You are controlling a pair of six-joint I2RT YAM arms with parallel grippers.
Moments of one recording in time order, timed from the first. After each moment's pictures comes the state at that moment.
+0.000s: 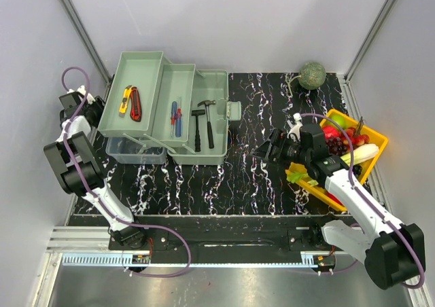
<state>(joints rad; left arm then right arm) 0.49 1.84 1.32 -0.21 0.50 -0.25 0.34 1.00 0.68 -0.25 -0.49 0.76</state>
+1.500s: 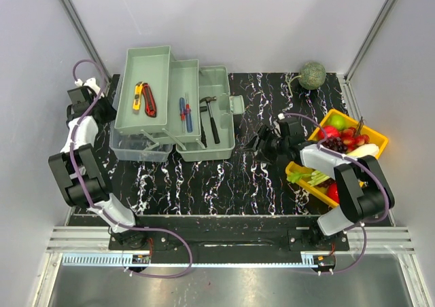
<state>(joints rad) 0.39 1.69 1.25 -0.25 0.34 -0.11 0.35 1.52 0.74 0.03 -0.50 0.88</state>
